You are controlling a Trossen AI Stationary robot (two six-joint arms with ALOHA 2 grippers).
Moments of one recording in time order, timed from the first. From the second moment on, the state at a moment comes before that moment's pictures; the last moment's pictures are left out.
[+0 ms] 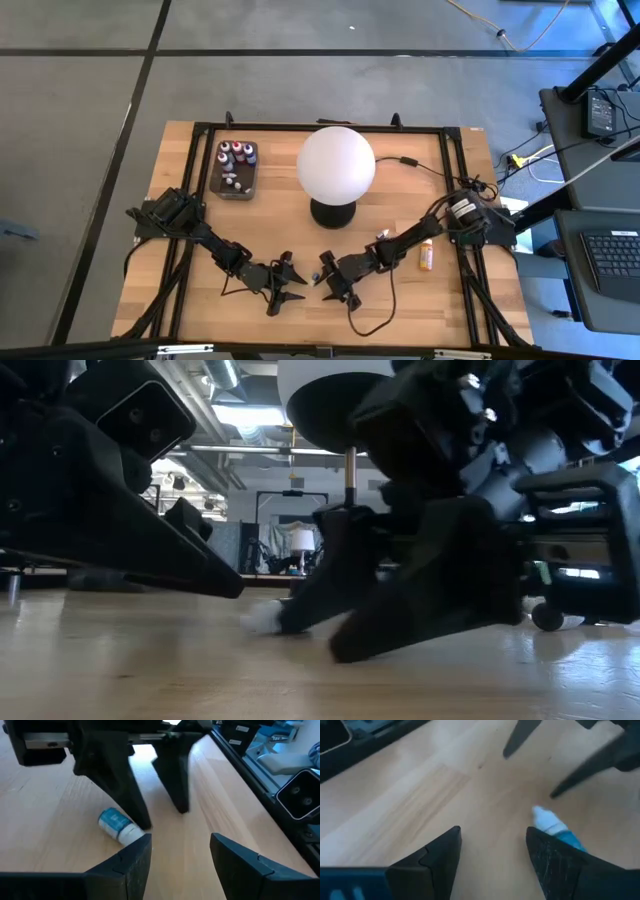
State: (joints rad) left arm -0.59 1.97 0.62 0.95 -0.35 -0.40; right arm 0.41 2.13 0.99 0.57 -0.09 -0.16
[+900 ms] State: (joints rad) left arm -0.59 1.85 0.62 0.82 -0.55 -0.11; right arm 0.41 2.05 1.04 0.25 -0.12 -0.11
